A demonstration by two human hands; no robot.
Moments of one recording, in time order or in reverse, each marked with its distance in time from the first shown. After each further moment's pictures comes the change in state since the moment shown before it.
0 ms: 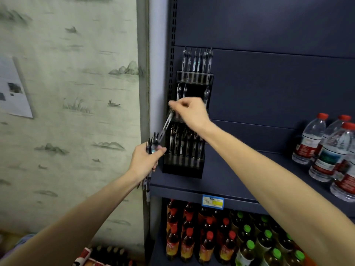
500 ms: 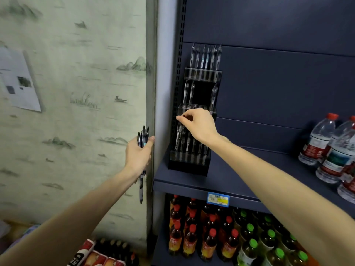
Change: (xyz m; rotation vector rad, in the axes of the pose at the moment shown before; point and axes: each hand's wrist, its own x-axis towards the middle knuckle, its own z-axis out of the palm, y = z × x) left_hand 0.007 -0.007 -0.026 -0.074 0.210 -0.055; right_hand -0.015 0.033 0.013 -0.384 -0.042 -0.098
